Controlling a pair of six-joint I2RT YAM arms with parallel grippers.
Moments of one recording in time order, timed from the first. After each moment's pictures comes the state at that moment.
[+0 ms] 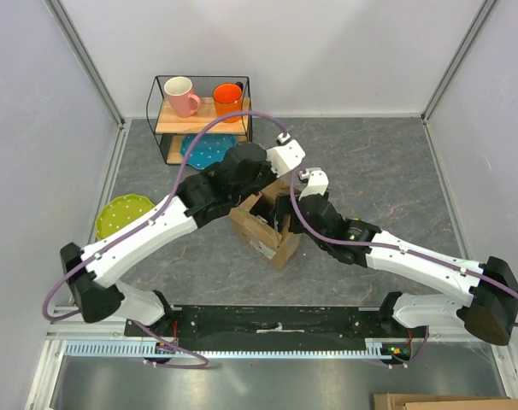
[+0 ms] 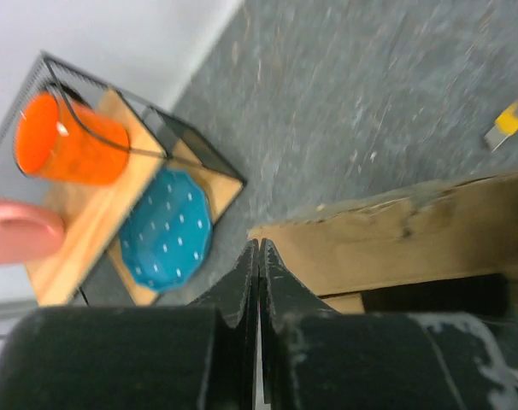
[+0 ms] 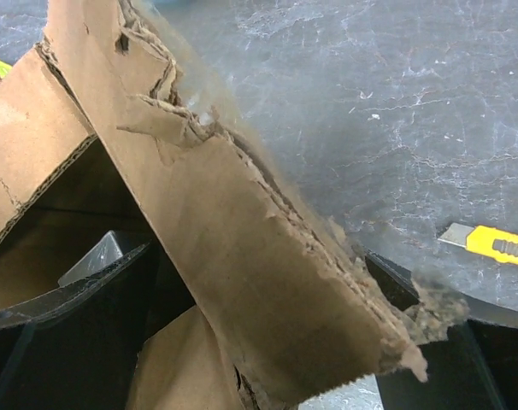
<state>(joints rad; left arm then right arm) -0.94 1.38 1.46 -0.49 -0.36 0.43 0.96 1.21 0.88 -0.20 0.46 0.59</state>
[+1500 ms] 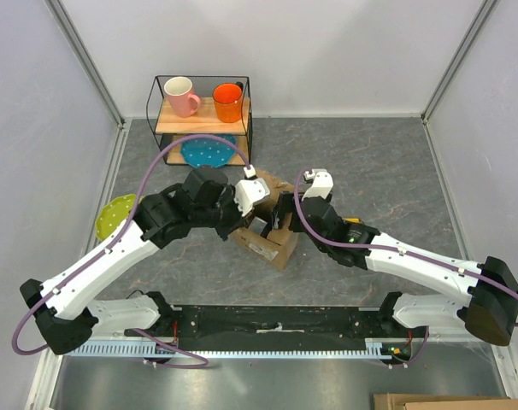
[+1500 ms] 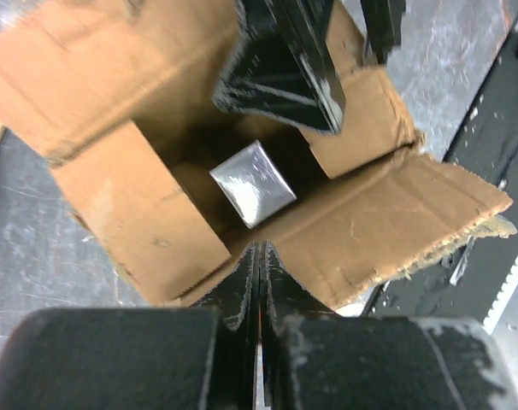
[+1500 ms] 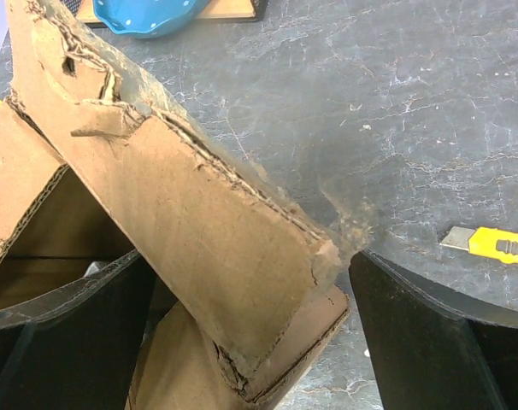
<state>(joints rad) -0.85 1.14 1.29 -0.84 0.14 0.23 0.97 1.20 0.83 -0.13 0.53 0.64</state>
